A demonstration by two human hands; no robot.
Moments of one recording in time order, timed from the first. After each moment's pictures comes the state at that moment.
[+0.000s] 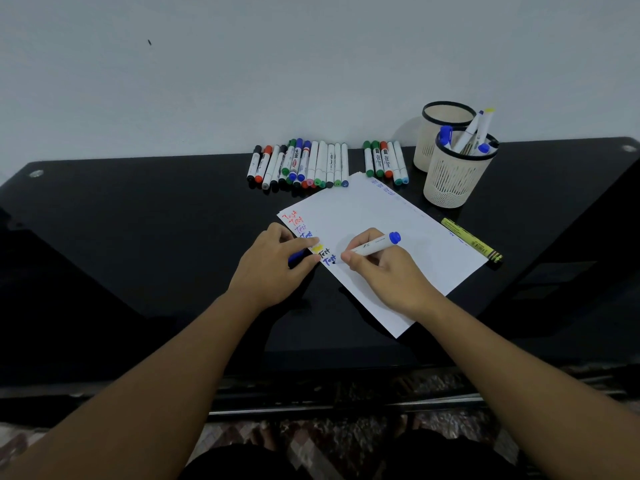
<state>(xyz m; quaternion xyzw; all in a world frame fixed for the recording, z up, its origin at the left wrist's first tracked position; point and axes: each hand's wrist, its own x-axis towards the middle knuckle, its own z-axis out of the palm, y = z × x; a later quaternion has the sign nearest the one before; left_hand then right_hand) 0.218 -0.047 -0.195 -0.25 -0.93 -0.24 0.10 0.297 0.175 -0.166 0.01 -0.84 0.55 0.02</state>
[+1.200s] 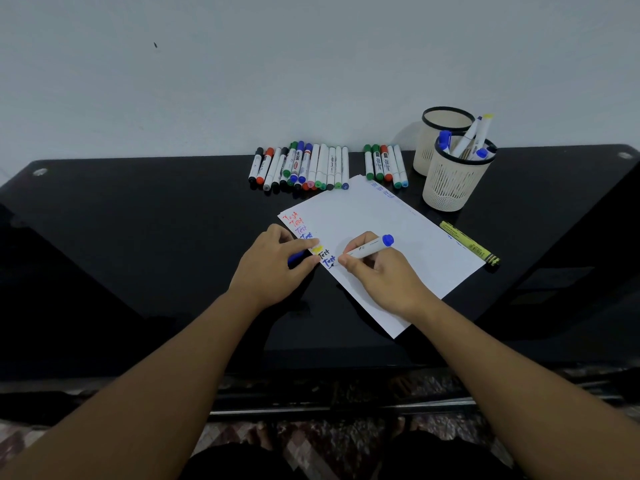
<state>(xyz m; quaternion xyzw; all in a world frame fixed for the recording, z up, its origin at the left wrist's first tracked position) 0.217 -0.048 -0.198 -0.24 -0.94 -0.23 0.10 0.293 0.173 -0.172 0.01 -0.88 0.48 0.03</state>
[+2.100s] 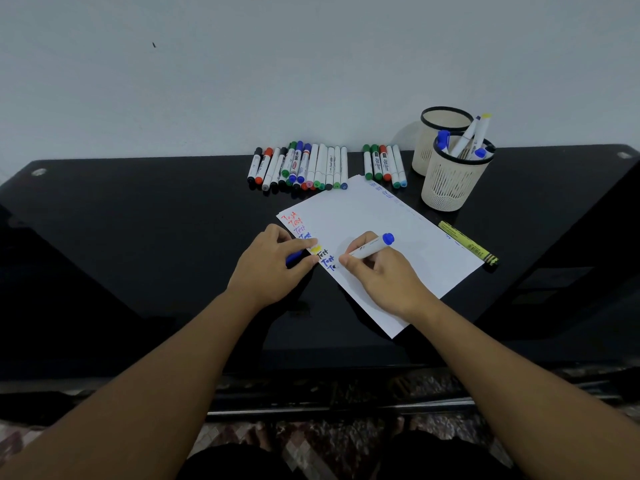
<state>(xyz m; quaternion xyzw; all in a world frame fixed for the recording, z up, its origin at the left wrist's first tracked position) 0.218 -0.048 -0.196 -0.24 -0.94 -0.23 0.10 0.296 0.174 -0.170 0.01 -0.88 0.47 0.04</state>
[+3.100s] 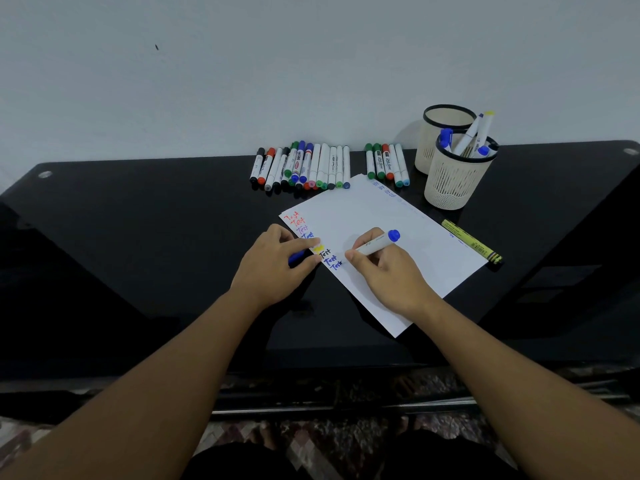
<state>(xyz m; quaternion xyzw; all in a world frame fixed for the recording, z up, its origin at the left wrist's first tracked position) 0.217 -0.048 -0.196 -0.23 -0.94 -0.22 0.09 0.296 0.175 -0.168 0.00 -0.88 0.48 0.05</state>
